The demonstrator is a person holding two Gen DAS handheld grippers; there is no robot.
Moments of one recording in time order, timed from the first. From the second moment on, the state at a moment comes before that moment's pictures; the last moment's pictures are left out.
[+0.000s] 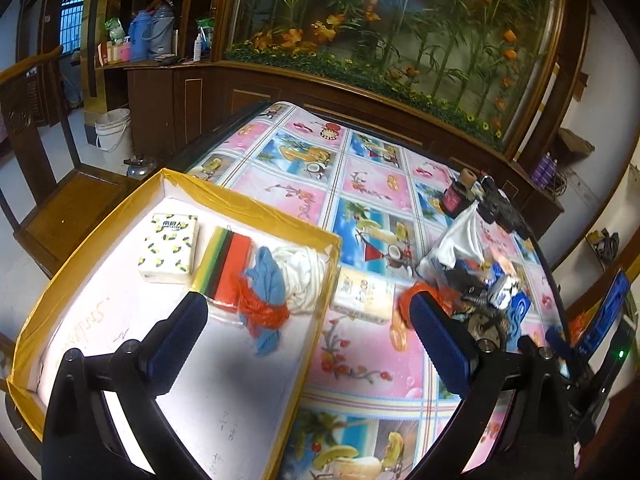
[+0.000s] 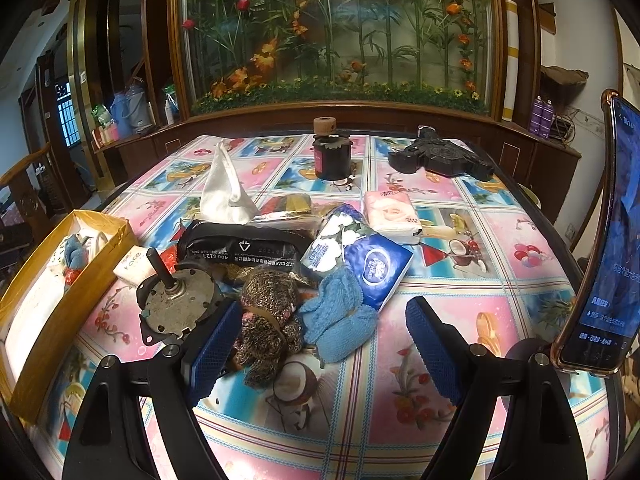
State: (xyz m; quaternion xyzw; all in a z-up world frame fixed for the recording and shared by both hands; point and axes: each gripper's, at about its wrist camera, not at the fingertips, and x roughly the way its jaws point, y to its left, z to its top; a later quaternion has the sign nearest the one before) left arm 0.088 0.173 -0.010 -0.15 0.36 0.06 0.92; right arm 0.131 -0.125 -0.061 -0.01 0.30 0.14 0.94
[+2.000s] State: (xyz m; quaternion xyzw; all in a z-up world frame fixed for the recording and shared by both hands) left arm 0.087 0.047 -0.062 0.07 0.51 -0.09 0.85; right arm 0.133 -0.128 -0.061 -0.01 0.30 0.12 0.95
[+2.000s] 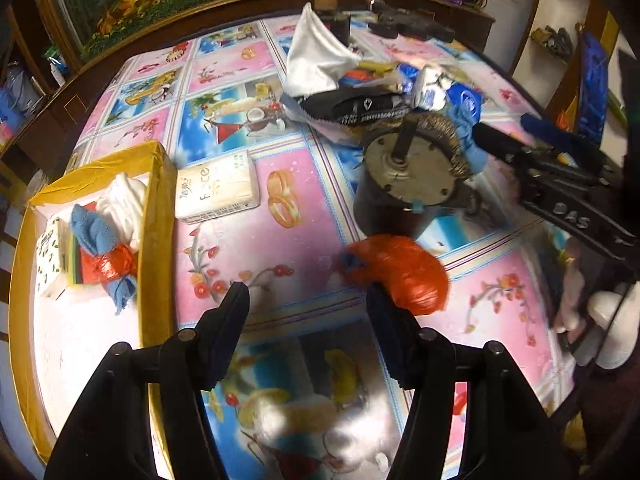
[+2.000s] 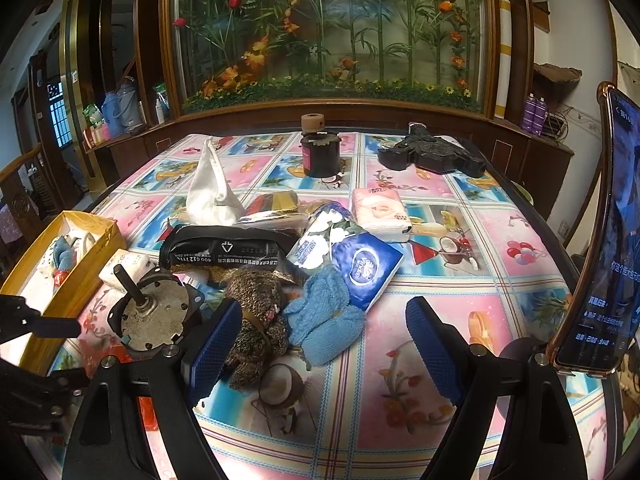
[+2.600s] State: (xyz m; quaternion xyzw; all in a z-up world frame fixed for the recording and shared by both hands) left arm 0.055 0.096 -0.053 -0.02 0.49 -0.04 0.87; right arm 0.131 -0.128 -0.061 -0.01 0.31 0.12 0.94
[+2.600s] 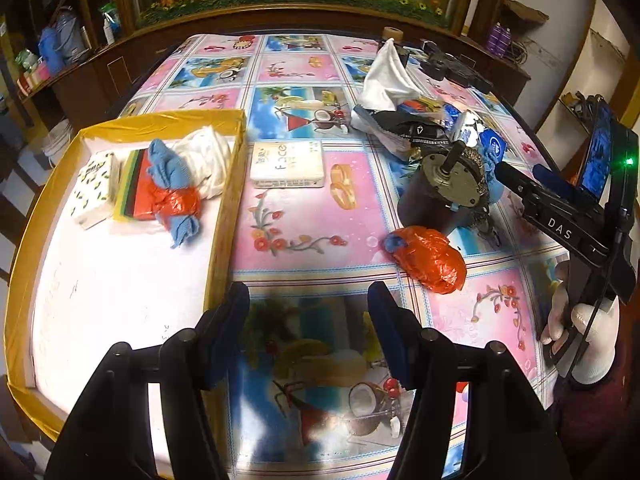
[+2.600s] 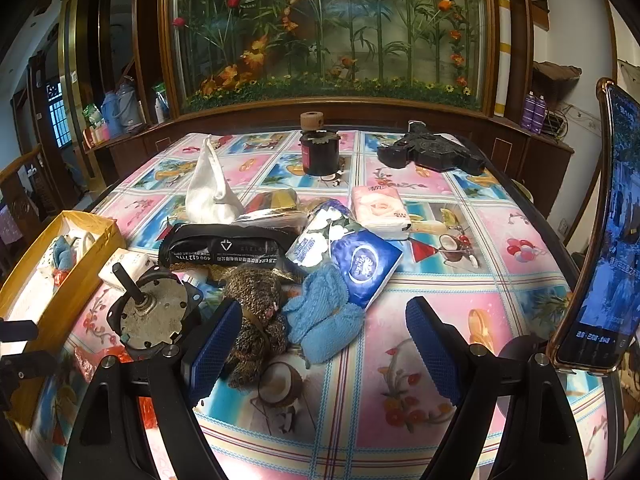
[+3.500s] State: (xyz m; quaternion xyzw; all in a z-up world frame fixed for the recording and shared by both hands) left arm 0.065 0.045 -0.072 -0.05 0.48 -0.10 0.87; right arm 0.132 -0.126 -0.063 -0.01 0.31 0.12 0.94
